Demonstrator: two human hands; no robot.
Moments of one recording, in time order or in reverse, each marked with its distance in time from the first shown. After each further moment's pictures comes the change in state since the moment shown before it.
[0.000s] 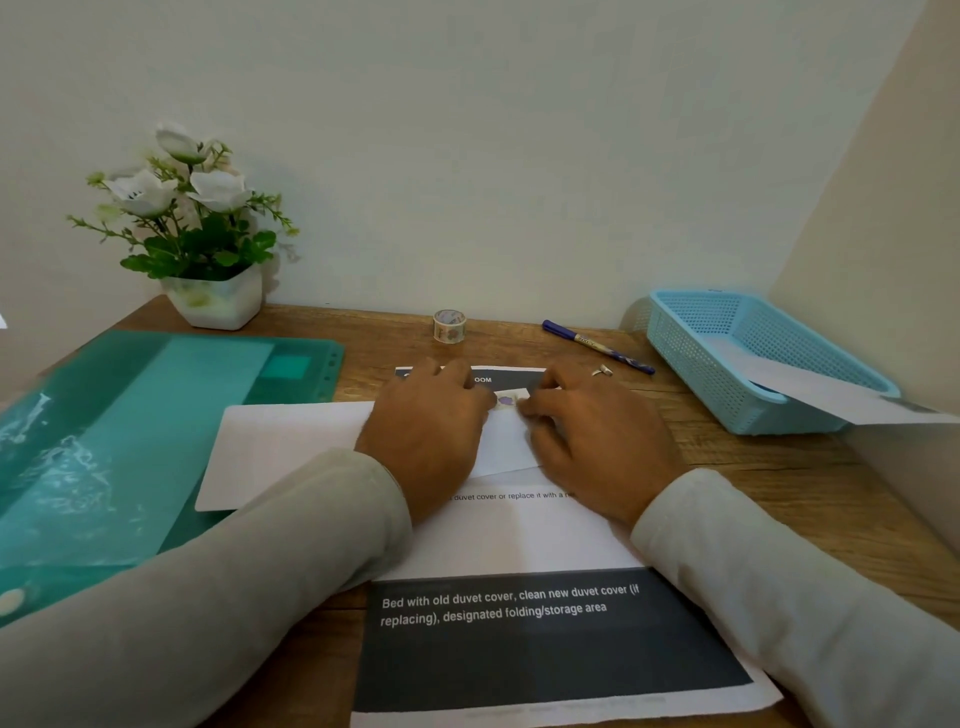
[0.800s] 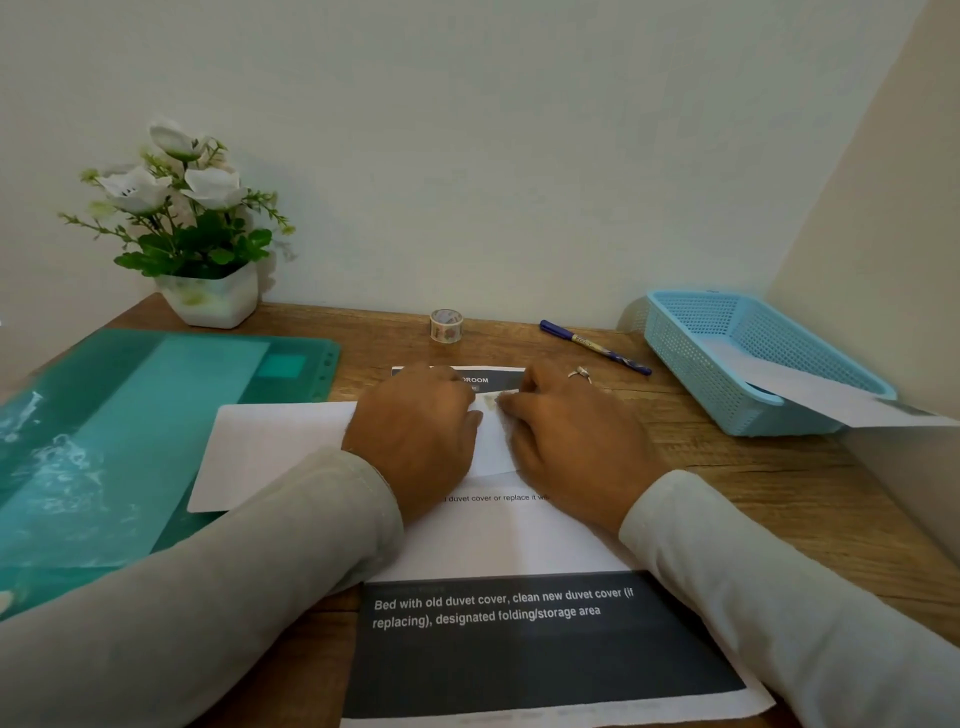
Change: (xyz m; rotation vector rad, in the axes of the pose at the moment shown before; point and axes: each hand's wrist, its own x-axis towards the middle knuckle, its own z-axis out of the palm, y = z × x) left_hand -0.004 -0.005 0.002 -0.046 0.020 -0.076; right_hand 0.004 -0.018 -0.004 -0.001 -0.062 -0.011
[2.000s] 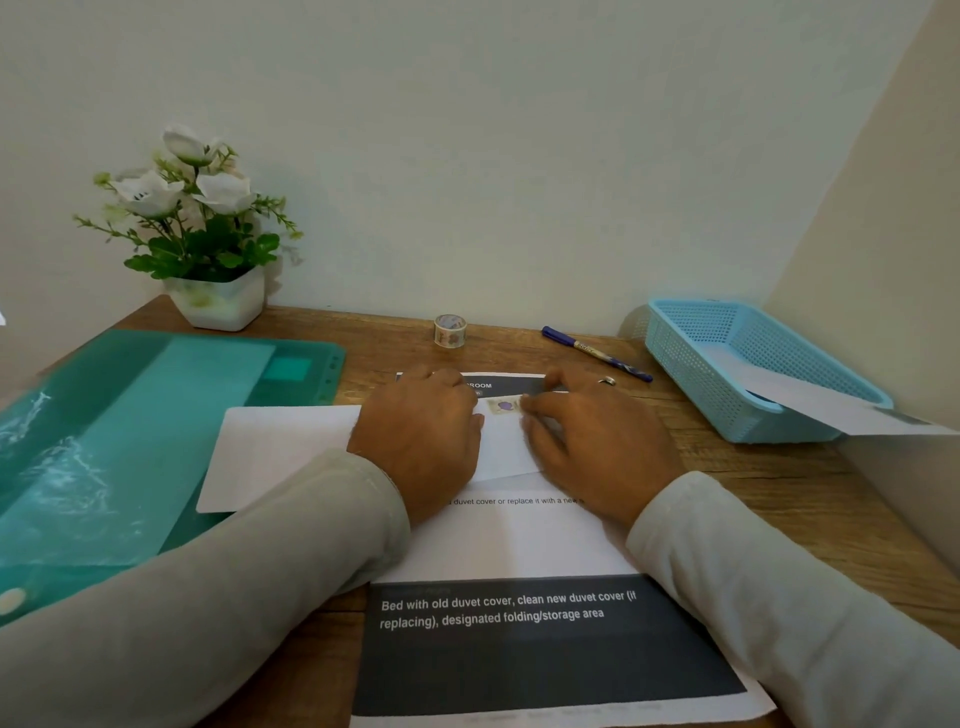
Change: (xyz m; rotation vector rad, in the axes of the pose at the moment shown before) left_hand -0.002 0.003 -0.008 0.008 -0.035 -0.019; right_hand -0.003 0.016 -0.002 0.009 0.020 0.057
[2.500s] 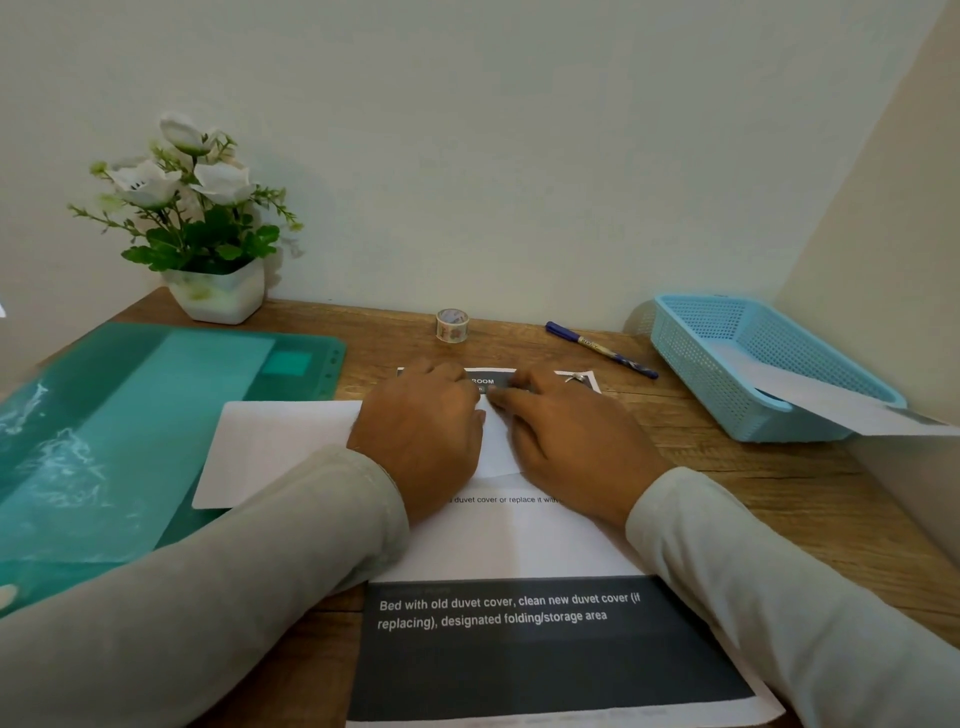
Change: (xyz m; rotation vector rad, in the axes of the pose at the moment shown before) left_hand 0.001 0.001 0.003 0.019 0.008 0.006; right_hand 0.011 -0.011 0.008 0.047 -0.064 -0.112
